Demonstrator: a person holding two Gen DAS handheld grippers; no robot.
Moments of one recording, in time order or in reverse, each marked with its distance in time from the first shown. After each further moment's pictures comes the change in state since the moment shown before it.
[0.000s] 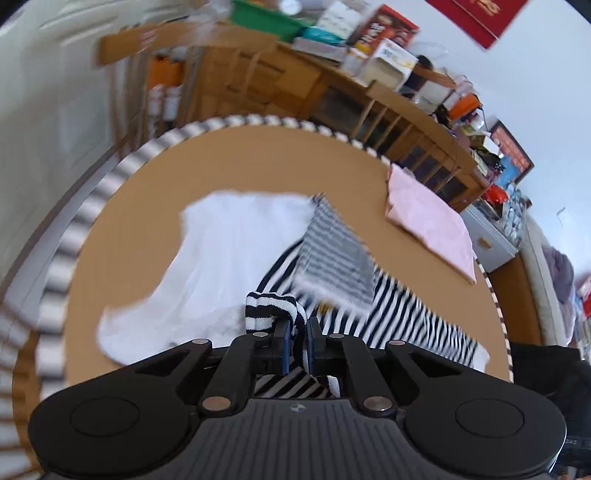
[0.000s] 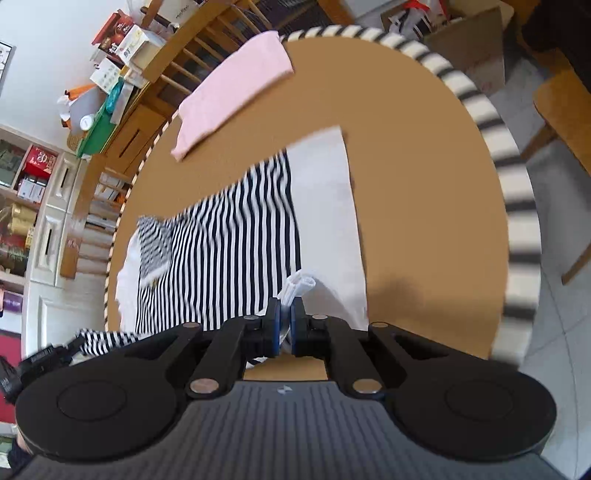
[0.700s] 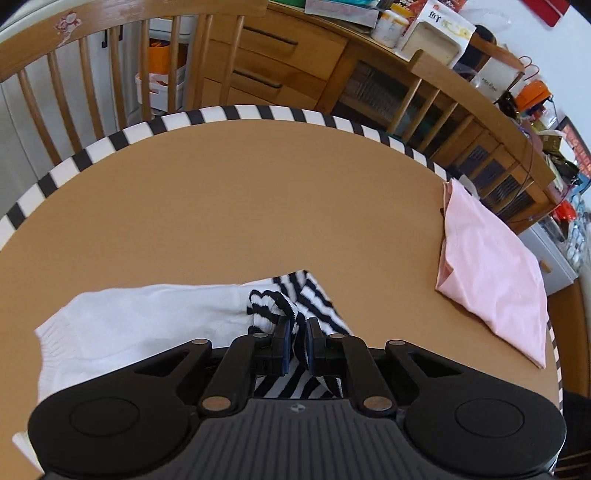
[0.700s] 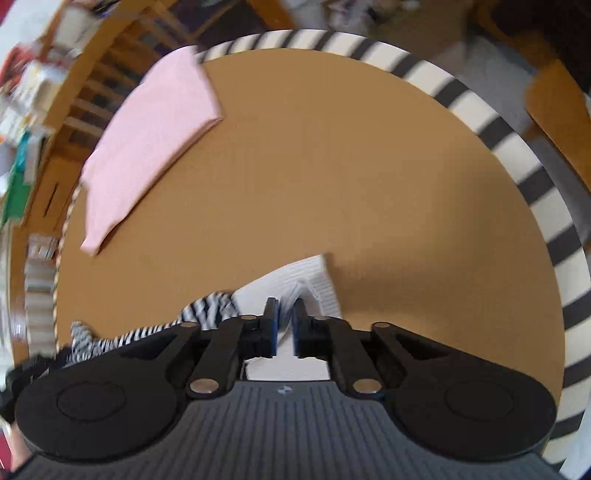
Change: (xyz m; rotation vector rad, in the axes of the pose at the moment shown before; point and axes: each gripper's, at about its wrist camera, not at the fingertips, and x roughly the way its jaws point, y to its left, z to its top) left arm 0.201 -0.033 0.096 -0.081 0.049 0.121; right arm 0.126 -0.017 0.124 0.214 0.007 -0.142
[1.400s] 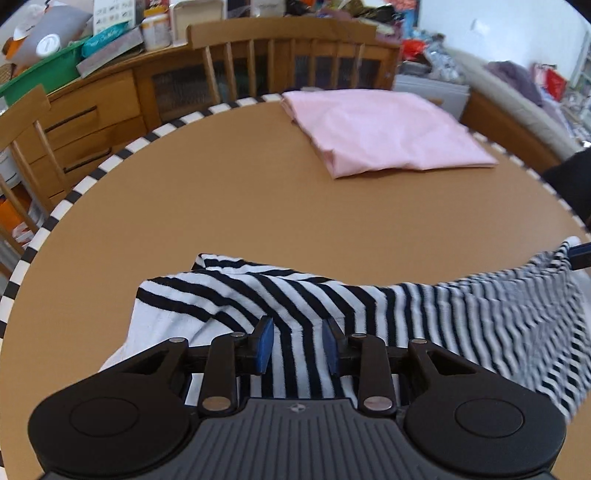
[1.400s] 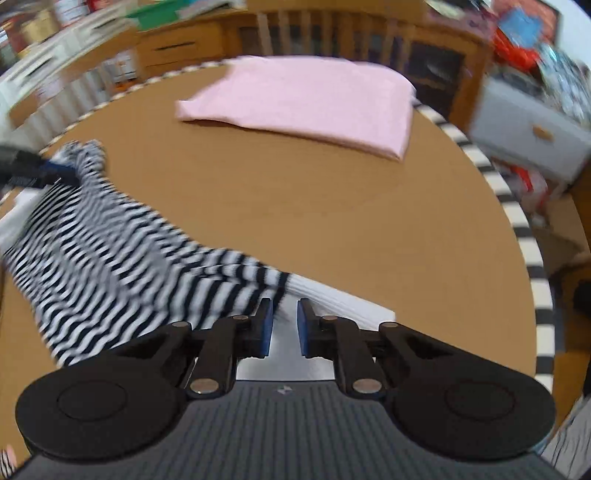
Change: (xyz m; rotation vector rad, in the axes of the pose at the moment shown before) left arm 0.021 -0.028 -0.051 0.756 -0.013 -0.120; right arm 0.032 0.064 -0.056 -0.893 -0.096 -0.103
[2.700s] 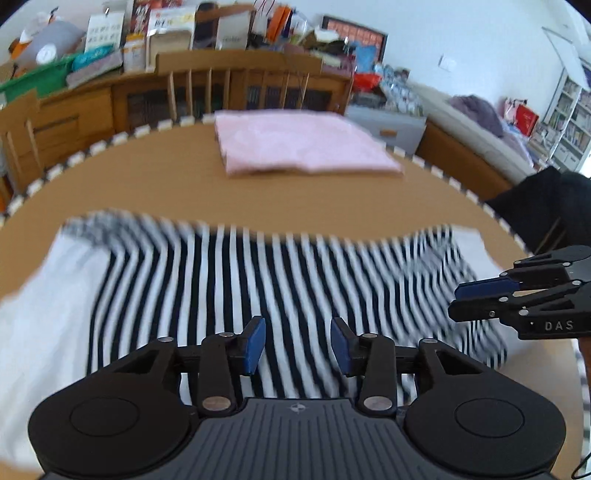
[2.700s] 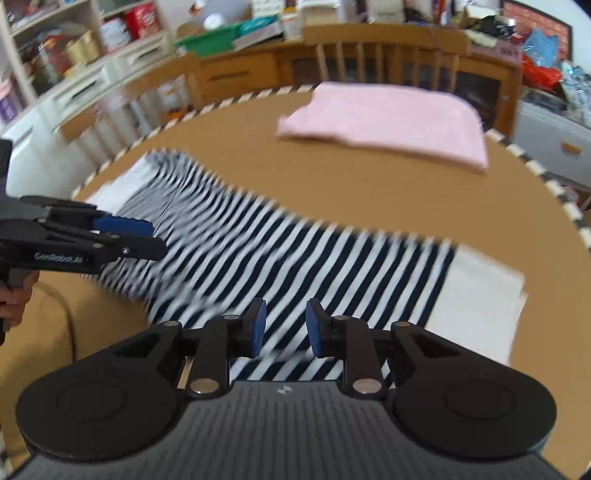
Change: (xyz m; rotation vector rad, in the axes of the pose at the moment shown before) left arm -0.074 -0.098 -0.083 -0.036 -0.076 -0.105; right arm -0.027 0.109 -0.064 -0.074 -0.133 0.133
